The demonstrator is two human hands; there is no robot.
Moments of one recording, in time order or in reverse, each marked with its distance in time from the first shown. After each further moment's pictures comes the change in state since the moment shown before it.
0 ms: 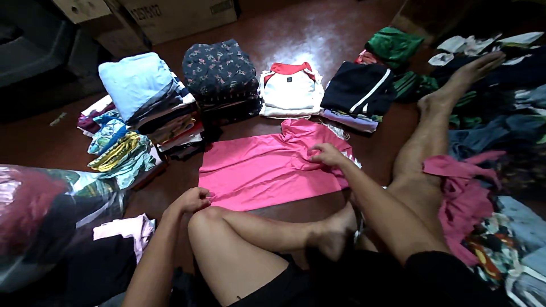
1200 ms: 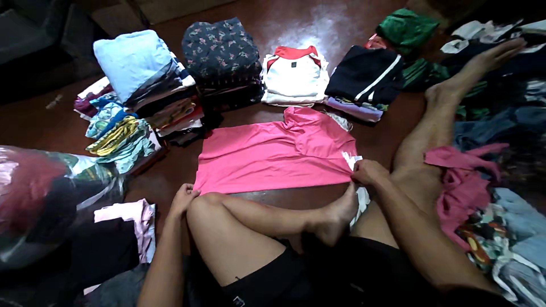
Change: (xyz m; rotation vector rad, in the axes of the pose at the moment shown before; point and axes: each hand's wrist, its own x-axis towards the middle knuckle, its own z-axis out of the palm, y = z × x) left_hand -0.028 -0.040 0.075 -0.587 0.529 -0.302; right_hand -0.106 0.070 -0.031 -0.607 -0.076 0.510
